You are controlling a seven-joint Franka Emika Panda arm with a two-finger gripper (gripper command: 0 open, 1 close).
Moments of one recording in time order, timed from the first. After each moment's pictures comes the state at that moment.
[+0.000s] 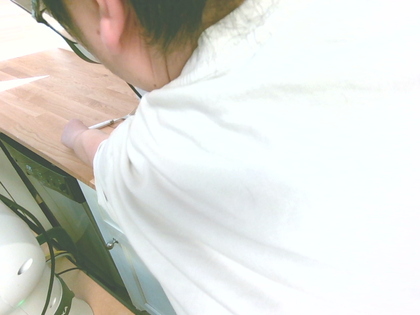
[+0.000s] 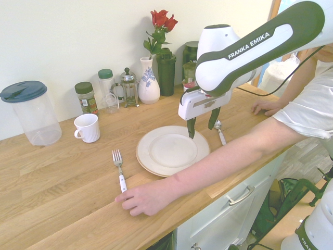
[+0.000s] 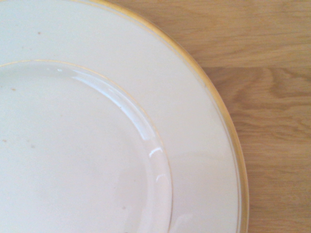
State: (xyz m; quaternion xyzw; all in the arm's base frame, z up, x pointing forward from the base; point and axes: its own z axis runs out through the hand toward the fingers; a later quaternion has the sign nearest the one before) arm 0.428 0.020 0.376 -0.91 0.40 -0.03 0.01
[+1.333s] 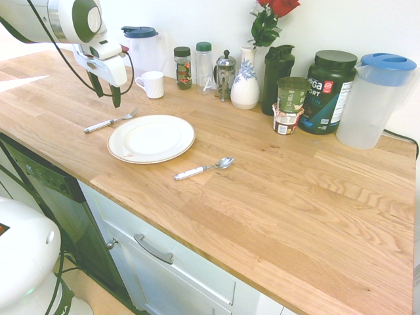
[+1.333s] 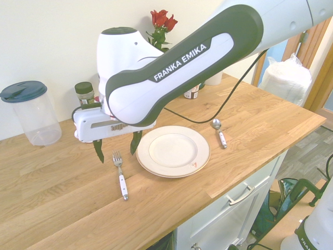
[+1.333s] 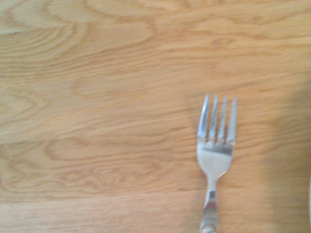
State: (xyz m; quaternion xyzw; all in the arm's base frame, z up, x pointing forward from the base) arm 0.453 0.308 0.399 -0.89 0.45 -0.05 0.08
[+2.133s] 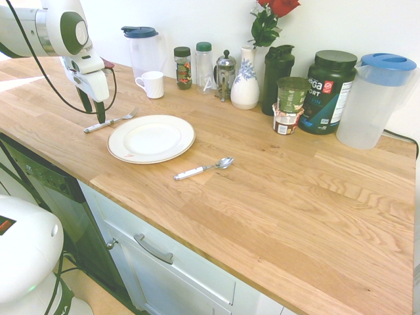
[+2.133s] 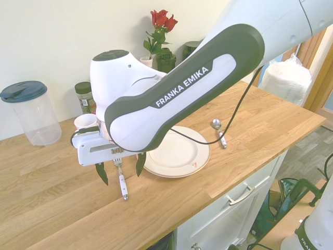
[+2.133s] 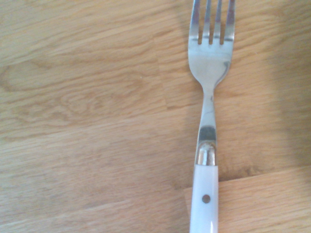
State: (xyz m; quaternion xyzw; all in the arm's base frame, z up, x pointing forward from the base) arm 0.418 0.319 0.357 -0.86 0.50 -0.01 0.04
